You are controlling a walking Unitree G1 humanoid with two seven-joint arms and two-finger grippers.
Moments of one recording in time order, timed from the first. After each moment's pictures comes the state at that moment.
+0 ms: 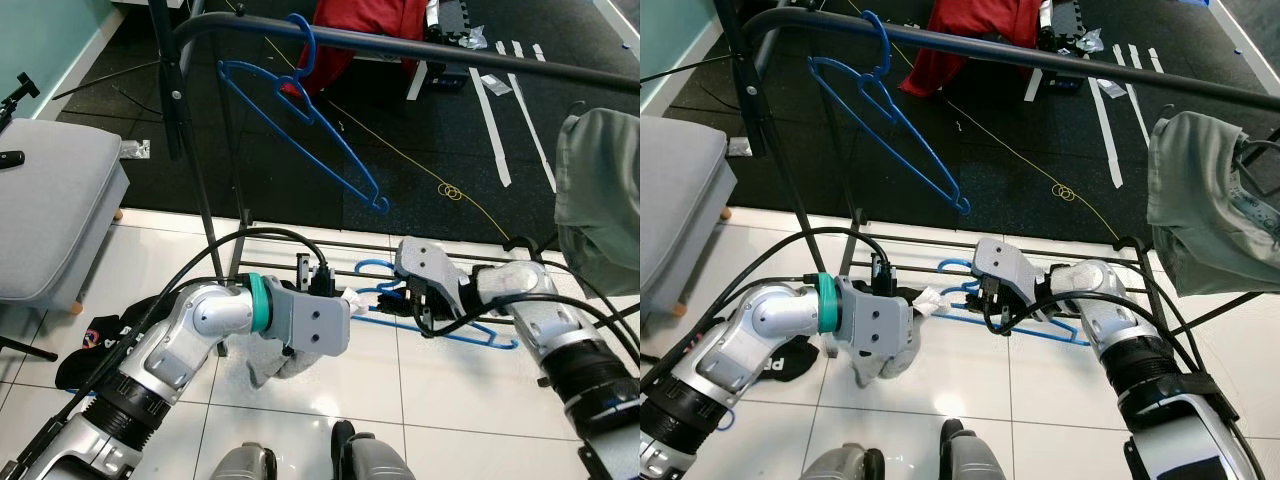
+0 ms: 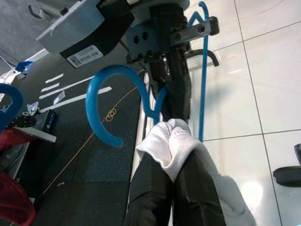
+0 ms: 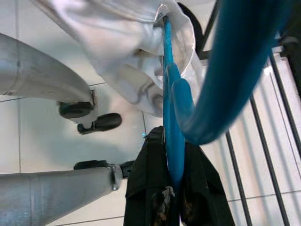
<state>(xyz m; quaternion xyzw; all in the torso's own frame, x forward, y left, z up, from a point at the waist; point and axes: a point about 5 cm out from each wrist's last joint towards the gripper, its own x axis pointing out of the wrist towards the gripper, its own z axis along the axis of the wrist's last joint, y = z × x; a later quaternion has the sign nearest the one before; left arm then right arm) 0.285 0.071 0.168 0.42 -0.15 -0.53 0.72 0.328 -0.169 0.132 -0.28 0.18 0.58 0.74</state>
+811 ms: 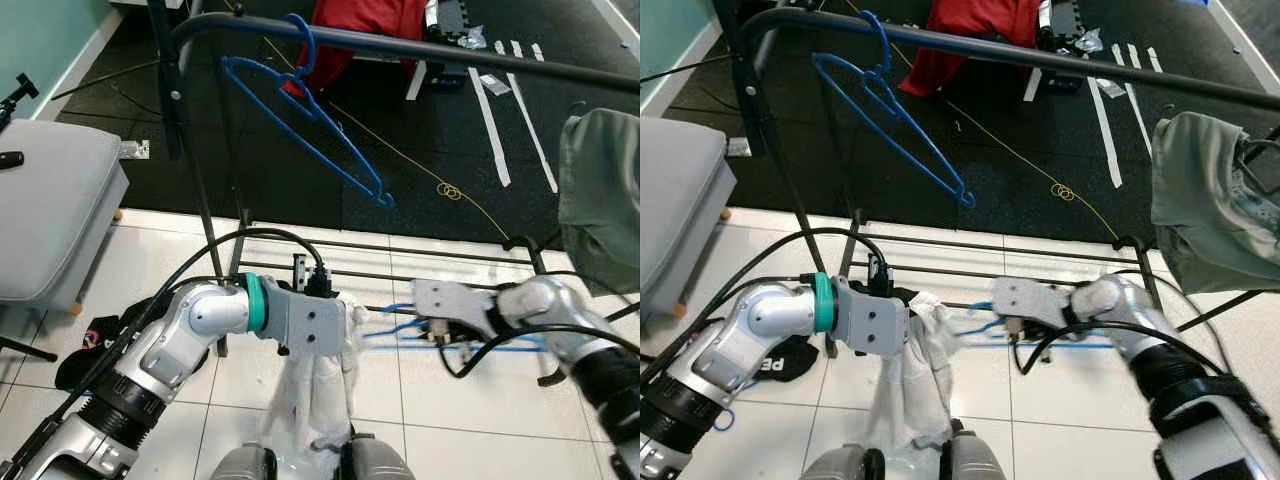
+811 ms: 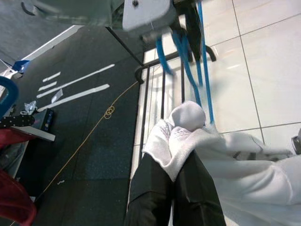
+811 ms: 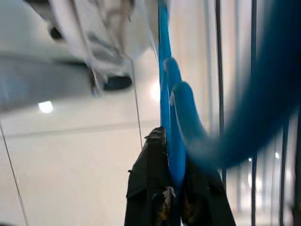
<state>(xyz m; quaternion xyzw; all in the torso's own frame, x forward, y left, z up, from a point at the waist) 0.286 0.078 0.167 0.44 -0.14 -0.53 0.71 0.319 -0.244 0.112 -0.43 0.30 0.48 0.70</state>
